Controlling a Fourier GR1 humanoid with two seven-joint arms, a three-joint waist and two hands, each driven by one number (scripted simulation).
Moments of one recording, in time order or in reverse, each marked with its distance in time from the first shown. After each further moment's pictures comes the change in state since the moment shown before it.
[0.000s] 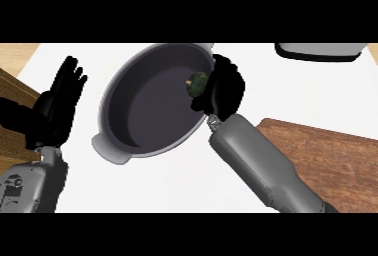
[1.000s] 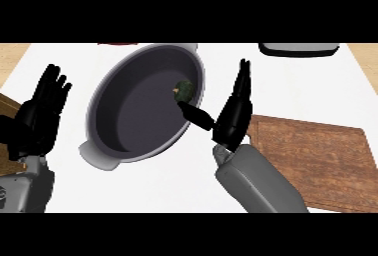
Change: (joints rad) left arm 0.067 0.020 0.054 -0.032 0.010 0.000 0.002; right arm 0.252 0.001 0.033 -0.297 -0.184 -0.561 -0.170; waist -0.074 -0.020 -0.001
